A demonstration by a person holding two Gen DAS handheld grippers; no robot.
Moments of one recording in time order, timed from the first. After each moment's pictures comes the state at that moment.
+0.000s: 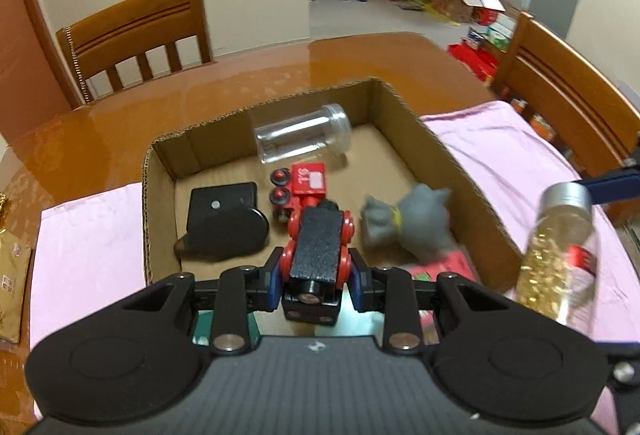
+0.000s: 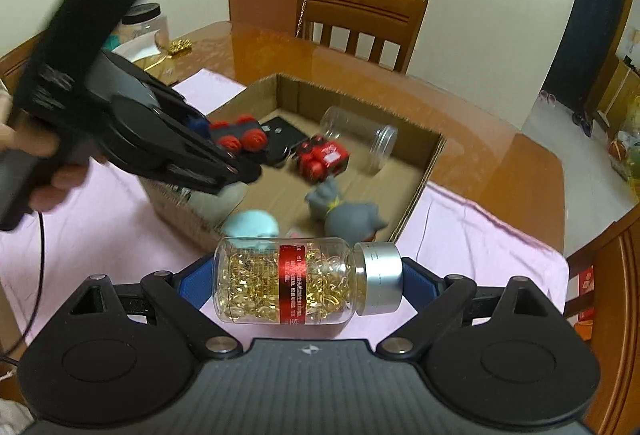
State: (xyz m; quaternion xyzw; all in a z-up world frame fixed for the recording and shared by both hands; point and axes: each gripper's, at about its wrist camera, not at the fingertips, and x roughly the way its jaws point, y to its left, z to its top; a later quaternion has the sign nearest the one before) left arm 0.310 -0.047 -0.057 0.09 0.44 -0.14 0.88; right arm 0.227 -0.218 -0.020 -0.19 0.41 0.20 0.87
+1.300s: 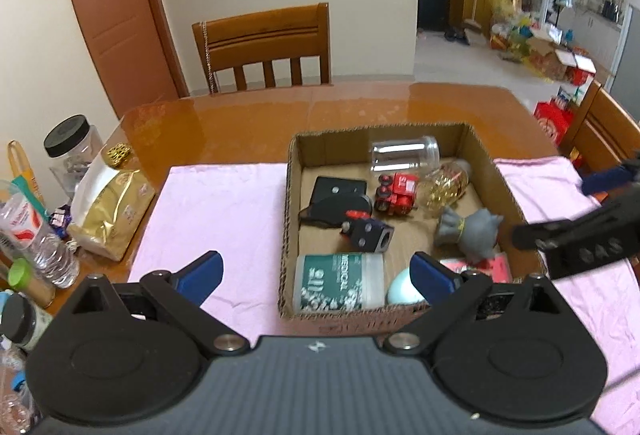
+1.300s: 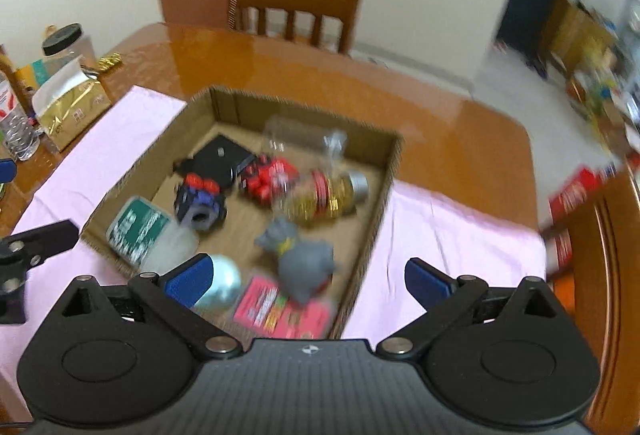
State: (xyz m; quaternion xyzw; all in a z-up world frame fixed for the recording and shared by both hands) left arm 0.224 0.000 0.005 0.05 0.40 0.01 0.91; right arm 0.274 -0.197 -0.006 -0.15 0.46 0.09 0.87
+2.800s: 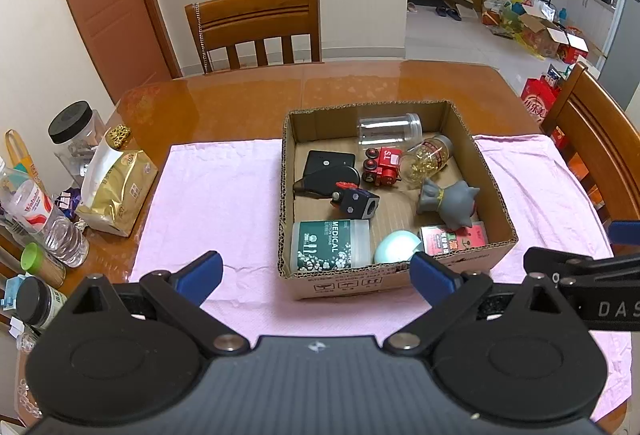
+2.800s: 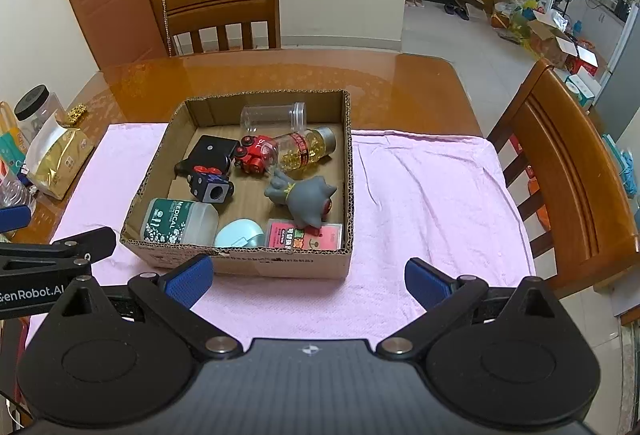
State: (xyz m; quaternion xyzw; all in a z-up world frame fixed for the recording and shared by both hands) left arm 0.202 0.001 0.031 0.05 0.44 0.00 0.90; right arm 0.184 -0.187 0.024 -0.04 0.46 -0.02 0.89
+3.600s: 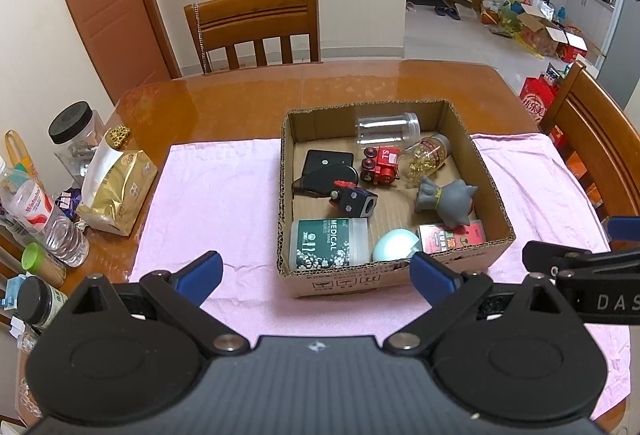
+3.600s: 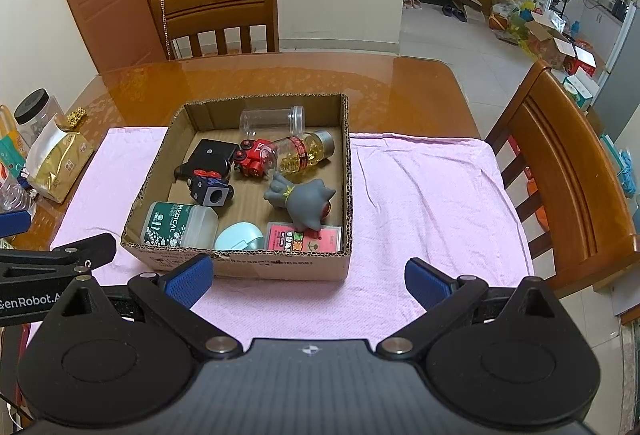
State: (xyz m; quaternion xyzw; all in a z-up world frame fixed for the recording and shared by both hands) left arm 0.199 -0.001 0.034 0.05 0.44 0.00 0.90; right arm 0.183 -0.186 0.026 -0.04 0.45 -0.02 0.89
